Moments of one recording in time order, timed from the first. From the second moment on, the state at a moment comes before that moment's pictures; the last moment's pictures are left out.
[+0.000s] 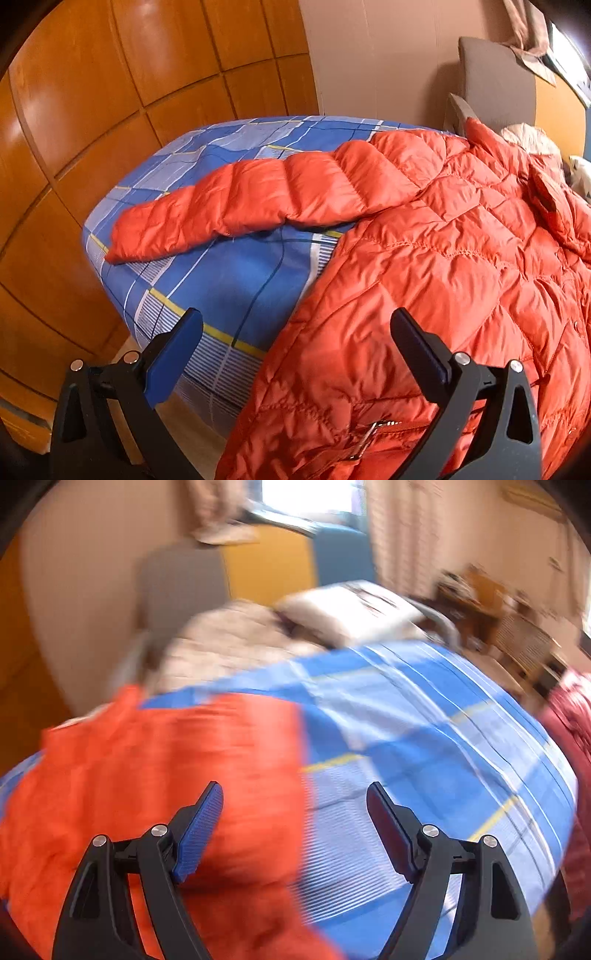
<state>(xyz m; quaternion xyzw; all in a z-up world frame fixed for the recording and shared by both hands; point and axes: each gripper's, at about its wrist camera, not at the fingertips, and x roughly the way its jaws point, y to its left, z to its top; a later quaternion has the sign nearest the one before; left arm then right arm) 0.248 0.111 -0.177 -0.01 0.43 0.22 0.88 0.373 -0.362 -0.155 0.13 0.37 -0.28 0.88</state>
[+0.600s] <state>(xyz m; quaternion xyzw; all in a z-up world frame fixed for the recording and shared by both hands) 0.258 0.111 -0.183 -0.01 0.44 0.22 0.87 0.401 -0.329 -0.167 0.08 0.36 -0.17 0.91</state>
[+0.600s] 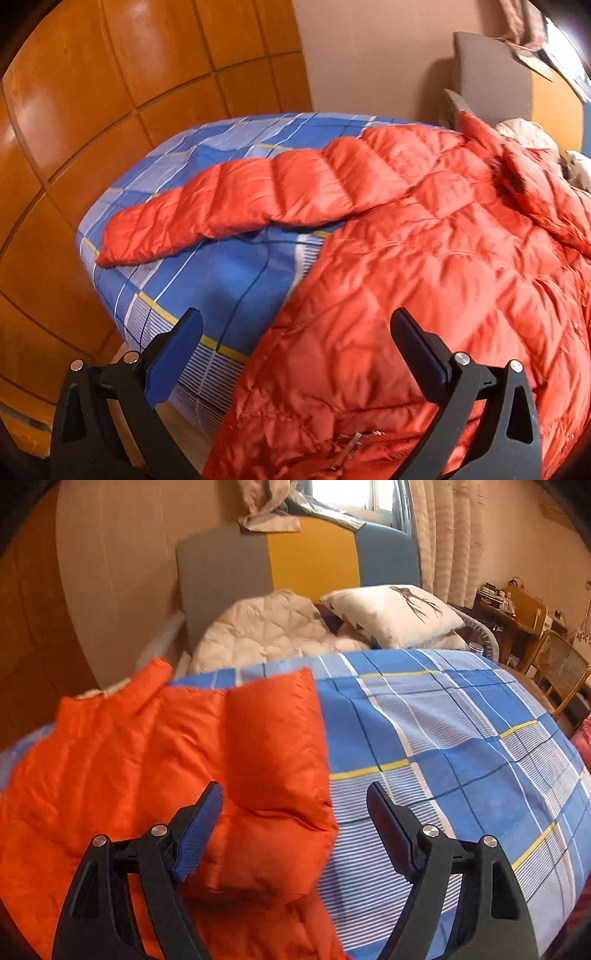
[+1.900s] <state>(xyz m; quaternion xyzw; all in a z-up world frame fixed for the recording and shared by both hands) 0.253 0.213 -0.186 -0.14 0.42 0.30 0.85 0.366 -0.267 -0.167 -0.03 0.37 -0.17 0.91</state>
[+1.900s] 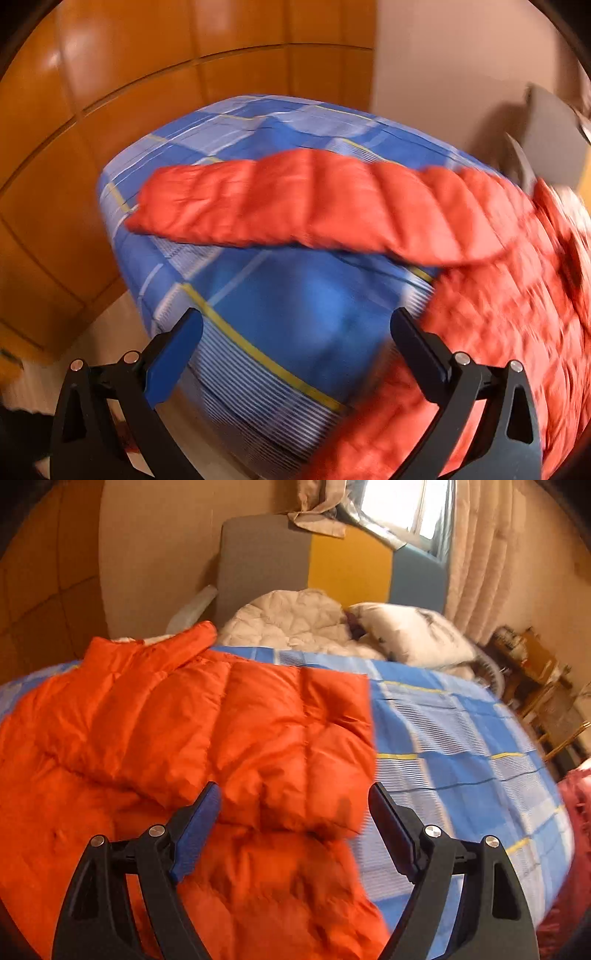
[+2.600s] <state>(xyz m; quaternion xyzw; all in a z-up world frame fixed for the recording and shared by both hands) 0.263 0.381 -0.230 -0.40 0.36 0.34 0.77 0.353 -0.290 -0.202 0.01 0.37 -0.25 0.89</state>
